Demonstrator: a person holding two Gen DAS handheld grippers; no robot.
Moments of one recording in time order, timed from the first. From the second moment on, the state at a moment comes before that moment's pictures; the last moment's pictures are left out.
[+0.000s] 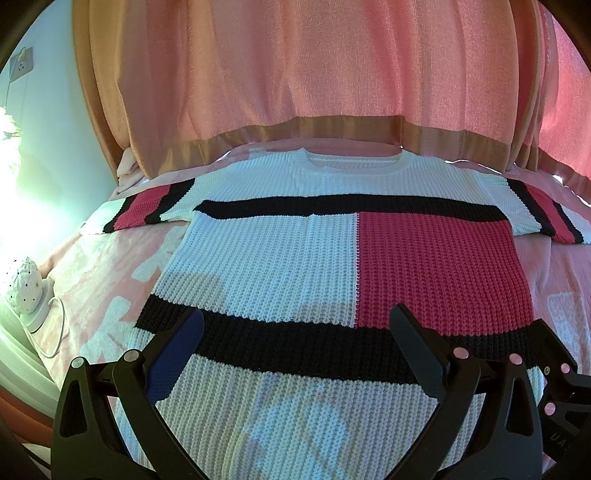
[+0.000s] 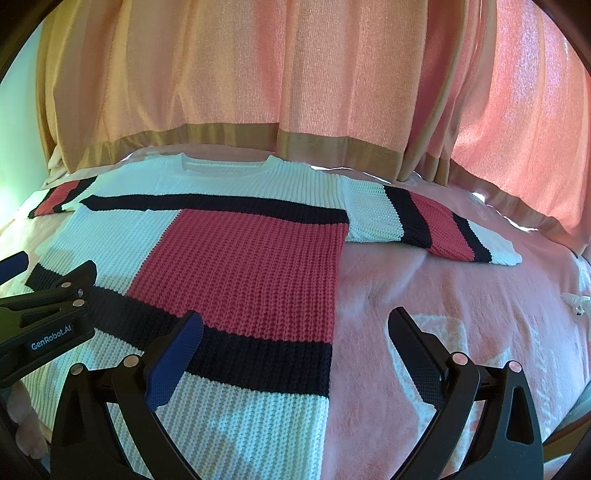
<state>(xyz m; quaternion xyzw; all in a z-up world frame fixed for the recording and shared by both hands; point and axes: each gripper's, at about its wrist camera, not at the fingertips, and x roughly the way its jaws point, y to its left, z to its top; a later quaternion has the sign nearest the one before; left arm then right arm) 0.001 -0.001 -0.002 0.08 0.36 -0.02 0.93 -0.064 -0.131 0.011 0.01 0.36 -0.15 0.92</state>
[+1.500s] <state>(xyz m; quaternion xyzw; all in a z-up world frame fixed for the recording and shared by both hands) 0.082 0.001 0.062 -0.03 0.33 -0.04 0.94 -0.023 -0.480 0.011 0.23 0.37 -0.25 0.86</state>
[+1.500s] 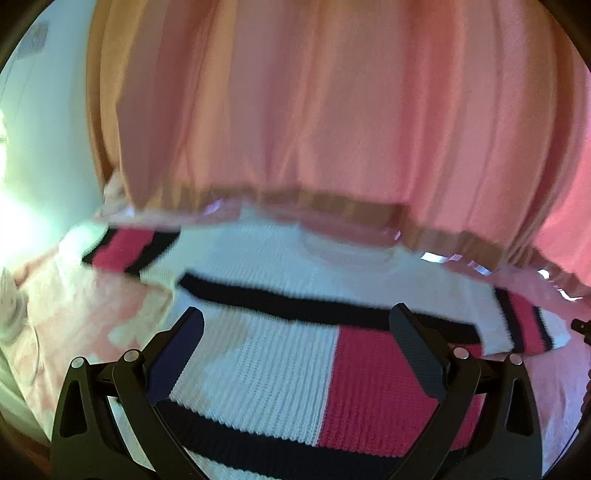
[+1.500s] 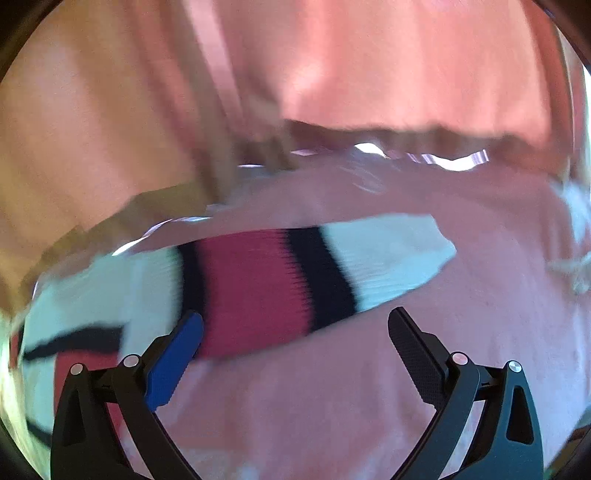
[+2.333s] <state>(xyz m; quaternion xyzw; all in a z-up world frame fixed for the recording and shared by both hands) 0.132 0.045 0.058 -0.08 0.33 0.02 0.94 0.133 -0.316 0.098 0.22 0.23 0.07 0.94</state>
